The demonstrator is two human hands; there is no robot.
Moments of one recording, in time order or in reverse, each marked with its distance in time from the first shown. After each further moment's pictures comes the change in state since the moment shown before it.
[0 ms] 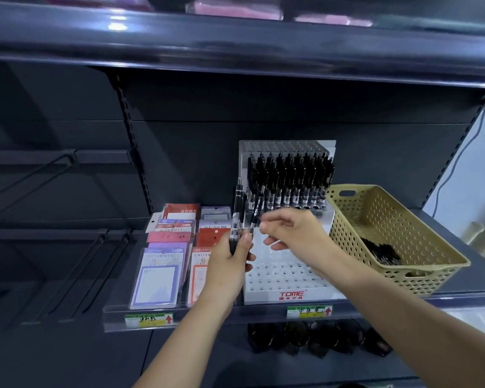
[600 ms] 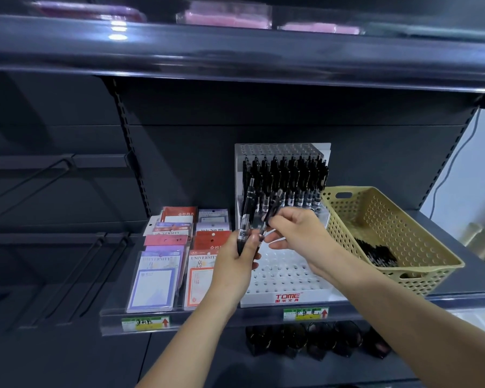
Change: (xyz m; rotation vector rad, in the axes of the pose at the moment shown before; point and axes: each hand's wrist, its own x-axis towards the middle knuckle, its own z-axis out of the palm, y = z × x) left_hand -0.002 0.007 0.013 -0.009 -0.073 0.043; right_hand 0.004 -0.002 -0.006 0.107 0.064 0.068
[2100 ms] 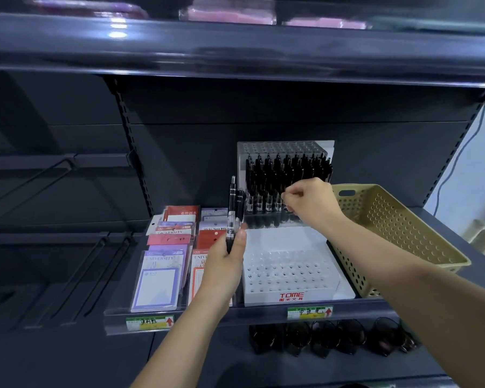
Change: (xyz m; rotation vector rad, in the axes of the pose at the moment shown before) left_hand 0.001 0.000 -0.019 0.115 0.087 -0.068; right_hand 0.052 -0.008 -0.025 -0.626 0.258 -0.246
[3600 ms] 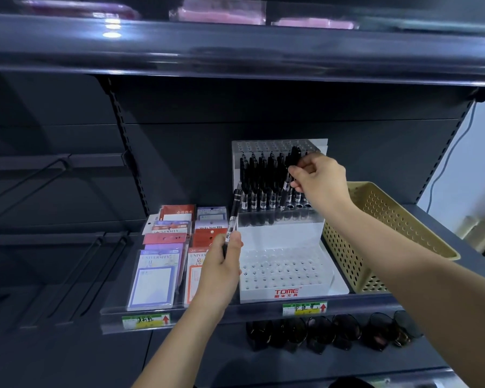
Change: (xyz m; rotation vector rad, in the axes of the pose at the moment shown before) left_hand -0.012 -0.005 0.000 0.037 -0.029 0.061; right_hand 0.001 -0.011 -0.027 0.319 0.163 0.070
